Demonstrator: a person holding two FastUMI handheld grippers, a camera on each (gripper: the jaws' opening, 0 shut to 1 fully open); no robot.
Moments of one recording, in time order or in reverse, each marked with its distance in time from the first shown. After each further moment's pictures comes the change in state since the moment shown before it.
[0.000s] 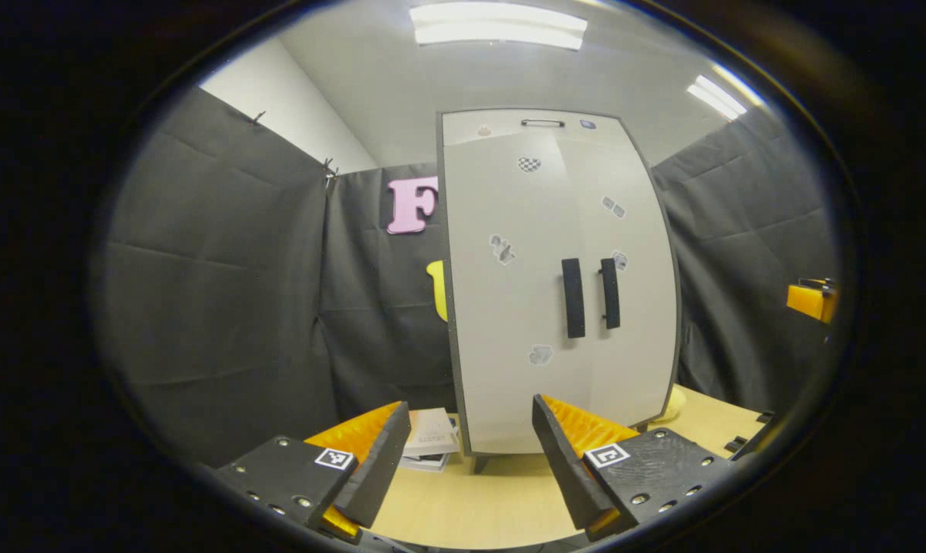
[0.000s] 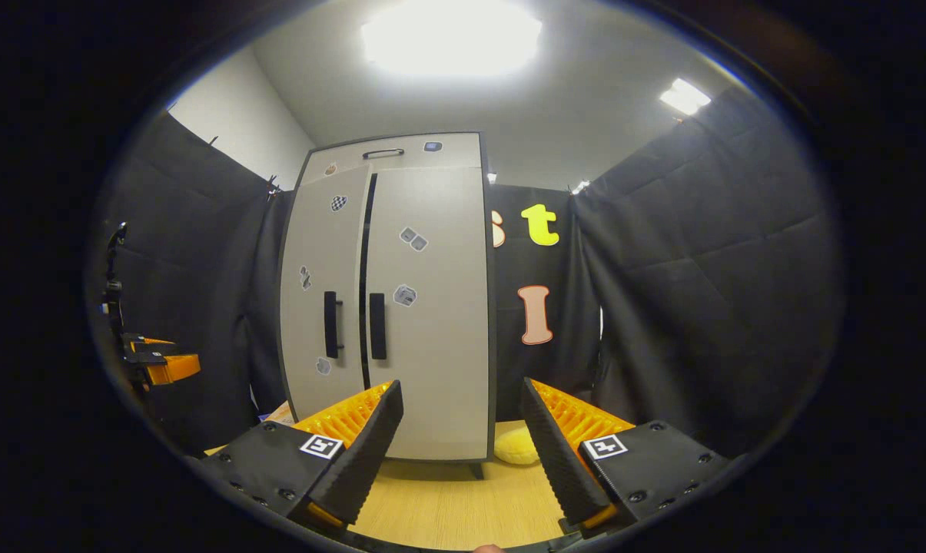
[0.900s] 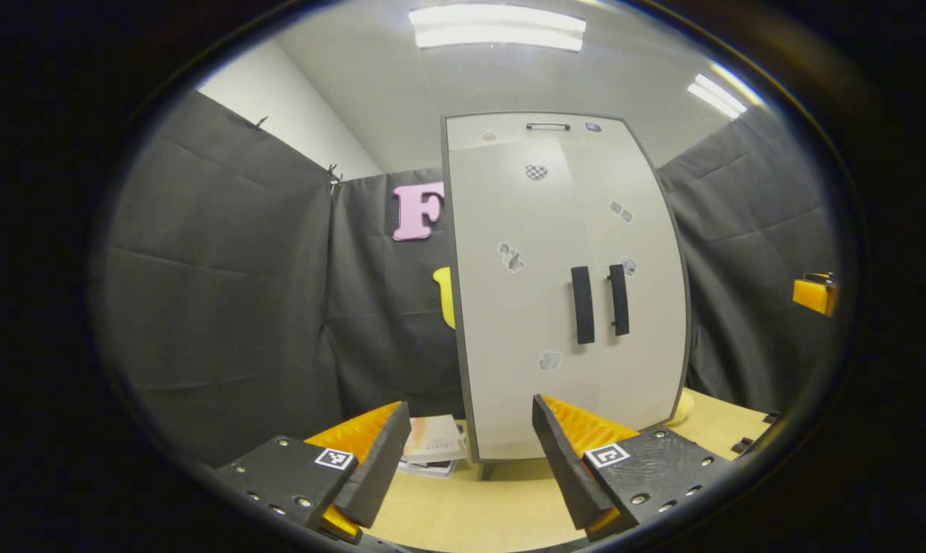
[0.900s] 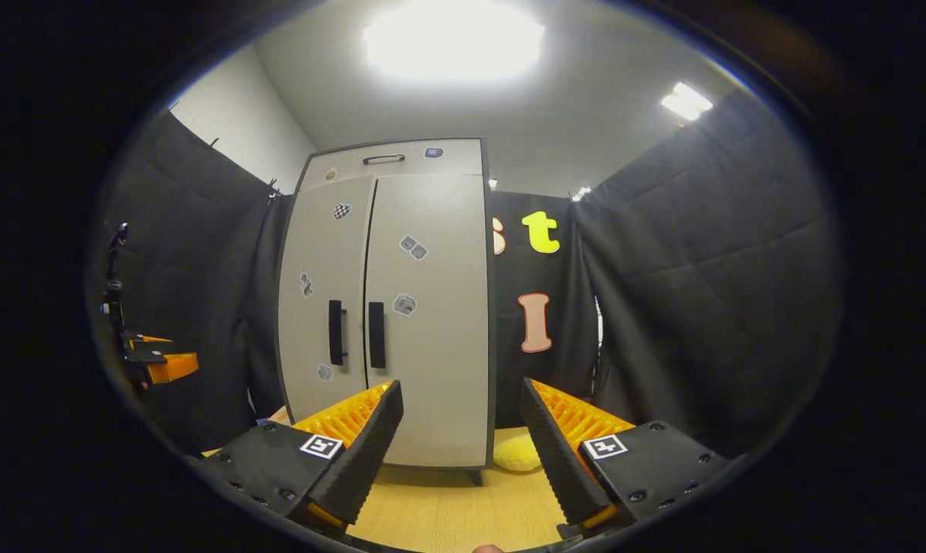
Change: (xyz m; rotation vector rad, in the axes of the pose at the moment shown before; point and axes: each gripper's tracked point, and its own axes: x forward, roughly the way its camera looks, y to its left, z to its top) left arm 0.001 0.000 0.005 0.013 -0.023 0.040; right arm 0.011 0.003 0.013 -0.006 -0.030 -0.009
